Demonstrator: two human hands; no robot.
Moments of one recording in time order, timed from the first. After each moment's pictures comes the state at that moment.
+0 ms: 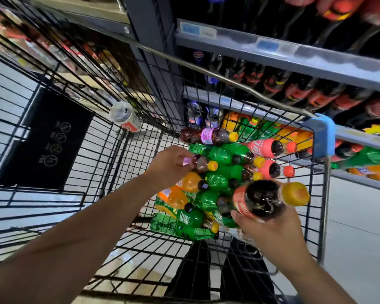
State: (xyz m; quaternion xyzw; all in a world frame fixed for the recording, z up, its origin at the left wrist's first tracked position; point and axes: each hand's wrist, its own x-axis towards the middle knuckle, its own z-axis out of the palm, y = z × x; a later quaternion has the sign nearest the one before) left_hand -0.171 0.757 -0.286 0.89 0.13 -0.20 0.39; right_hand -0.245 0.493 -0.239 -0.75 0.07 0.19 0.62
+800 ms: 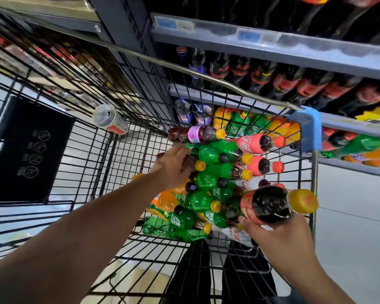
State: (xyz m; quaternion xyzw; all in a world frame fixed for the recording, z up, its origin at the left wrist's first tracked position) left_hand -0.148 0.735 -0.350 0.94 -0.04 -0.24 0.23; right_hand -0.252 0.457 -0.244 -0.82 0.13 0.16 0.53
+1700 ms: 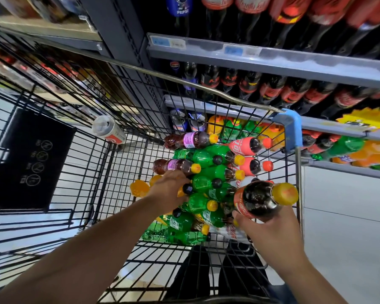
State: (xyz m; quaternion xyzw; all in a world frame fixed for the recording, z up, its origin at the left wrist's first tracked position) left_hand -0.203 0.735 -0.349 0.94 -0.10 -0.24 0.22; right_hand -0.263 0.461 -0.242 -0.80 0.15 0.13 0.56
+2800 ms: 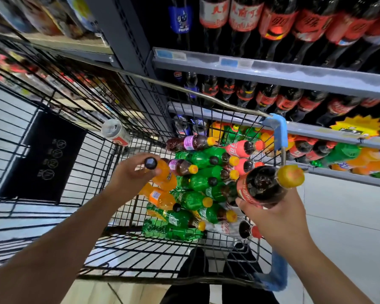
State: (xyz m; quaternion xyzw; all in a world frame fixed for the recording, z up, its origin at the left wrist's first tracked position) left_hand -0.213 0.777 -0.242 0.86 0.12 -0.08 0.49; right_hand -0.249 0.439 -0.204 -0.83 0.12 0.10 0.54
